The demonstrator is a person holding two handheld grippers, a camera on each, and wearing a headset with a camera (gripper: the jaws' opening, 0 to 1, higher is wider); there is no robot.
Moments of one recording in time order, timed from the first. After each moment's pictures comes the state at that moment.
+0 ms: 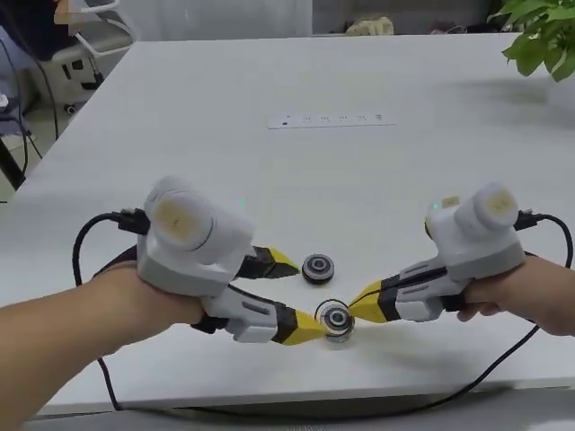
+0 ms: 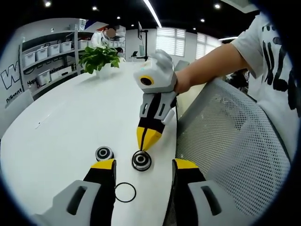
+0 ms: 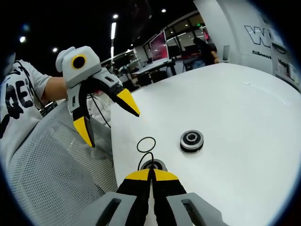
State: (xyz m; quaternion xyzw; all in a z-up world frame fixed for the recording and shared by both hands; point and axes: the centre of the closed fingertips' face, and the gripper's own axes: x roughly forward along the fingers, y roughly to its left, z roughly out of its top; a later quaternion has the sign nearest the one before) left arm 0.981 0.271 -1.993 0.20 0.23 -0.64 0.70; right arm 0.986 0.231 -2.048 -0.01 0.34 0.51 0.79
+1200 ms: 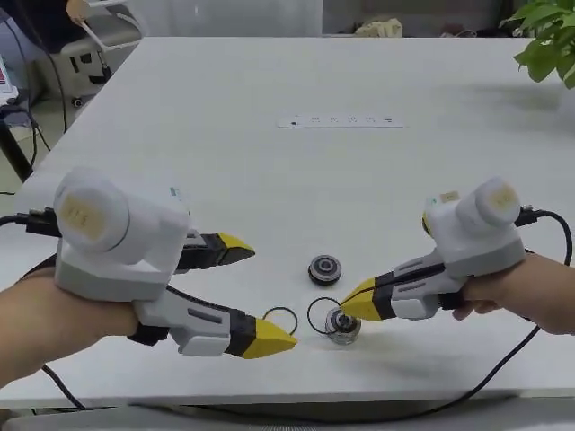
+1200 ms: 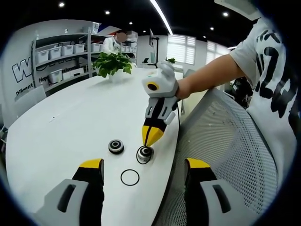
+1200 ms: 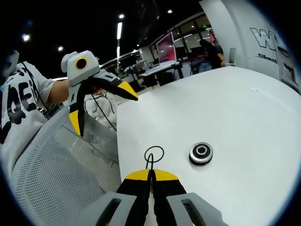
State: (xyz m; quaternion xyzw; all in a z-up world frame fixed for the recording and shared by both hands) left arm 0.980 0.316 -1.970 0.17 0.22 -0.61 0.74; right arm 0.989 0.251 -2.035 -0.02 0.33 0.54 0.78
